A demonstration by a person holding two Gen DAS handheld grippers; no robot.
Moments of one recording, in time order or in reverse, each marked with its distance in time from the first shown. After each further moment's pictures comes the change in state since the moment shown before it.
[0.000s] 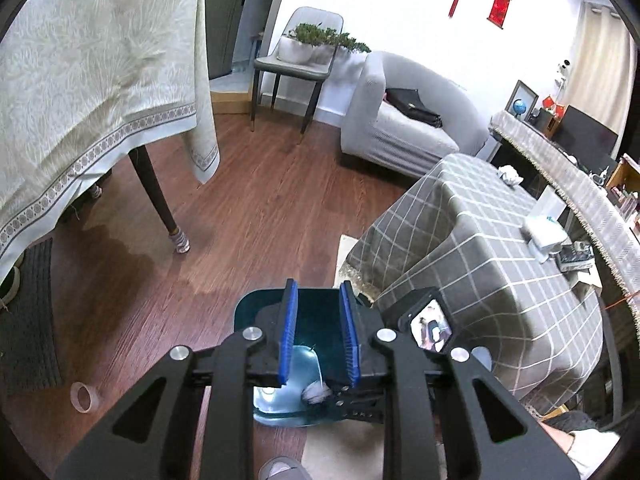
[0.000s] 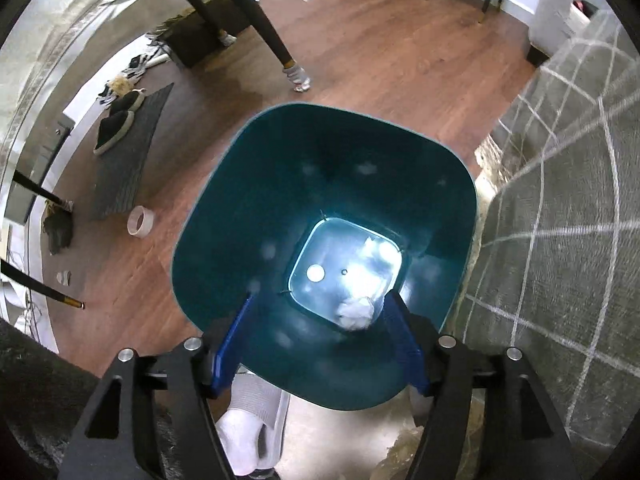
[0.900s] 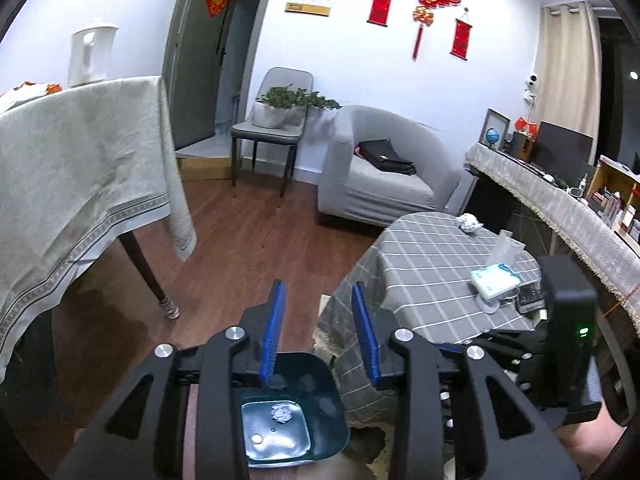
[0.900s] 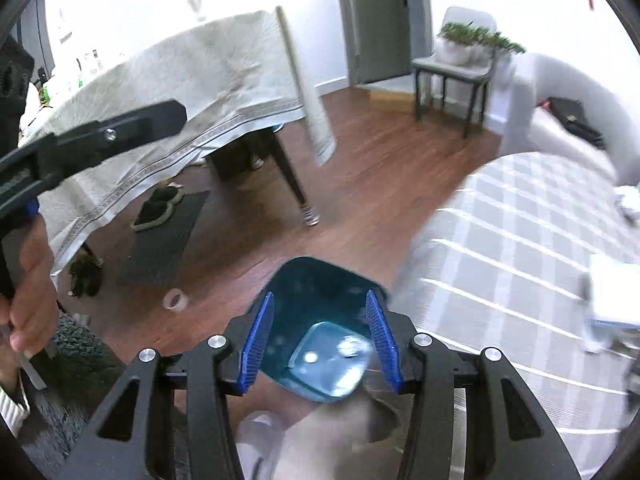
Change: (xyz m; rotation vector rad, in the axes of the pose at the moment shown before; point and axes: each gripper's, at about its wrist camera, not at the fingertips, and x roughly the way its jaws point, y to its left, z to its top) left arm -0.049 -0.073 0.034 0.099 -0.201 -0.030; right arm -0.223 -0.020 -0.030 -0.067 -0.448 -0.037
